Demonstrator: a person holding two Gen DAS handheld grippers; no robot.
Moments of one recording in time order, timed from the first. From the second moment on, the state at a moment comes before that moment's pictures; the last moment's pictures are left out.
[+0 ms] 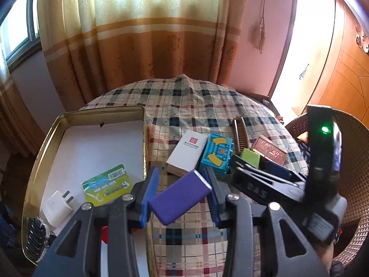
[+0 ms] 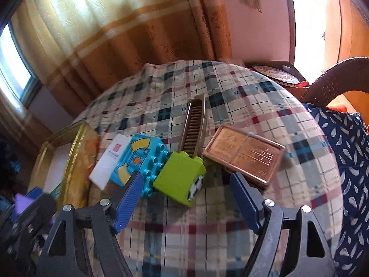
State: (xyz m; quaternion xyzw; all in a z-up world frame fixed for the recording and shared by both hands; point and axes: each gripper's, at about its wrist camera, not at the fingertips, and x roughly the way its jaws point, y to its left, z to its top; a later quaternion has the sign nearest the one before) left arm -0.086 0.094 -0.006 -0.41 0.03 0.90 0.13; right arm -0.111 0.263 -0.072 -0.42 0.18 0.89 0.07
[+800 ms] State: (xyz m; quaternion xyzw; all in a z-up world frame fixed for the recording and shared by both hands) left arm -0.081 0.085 -0.003 -0.41 0.03 0.90 0.13; right arm -0.084 0.272 -0.060 -0.40 0.17 0.90 0.08
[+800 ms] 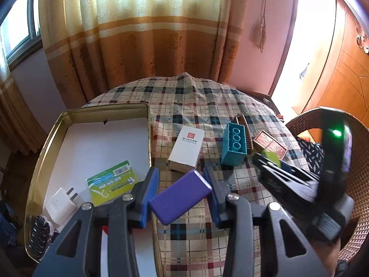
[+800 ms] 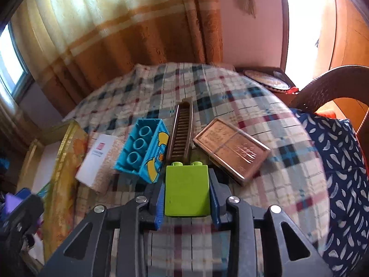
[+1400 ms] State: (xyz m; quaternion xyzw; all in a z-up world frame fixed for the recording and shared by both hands) left arm -0.049 0.067 0.015 -0.39 0.04 0.91 0.12; right arm -0.013 0.236 0.003 -0.34 0.16 0.93 0.04
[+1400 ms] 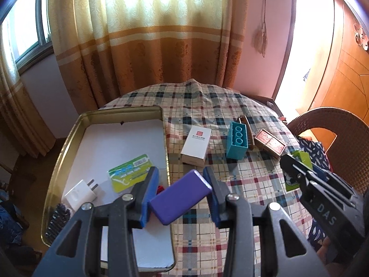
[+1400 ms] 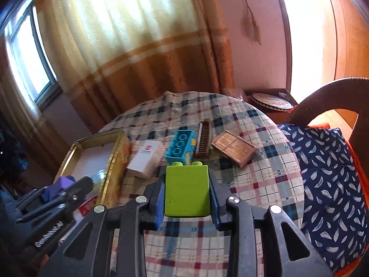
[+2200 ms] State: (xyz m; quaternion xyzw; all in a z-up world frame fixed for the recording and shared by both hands) left arm -0.037 0.004 0.020 -0.38 0.02 0.92 0.08; right arm 0.001 0.153 0.036 -0.31 0.10 0.94 -0.02
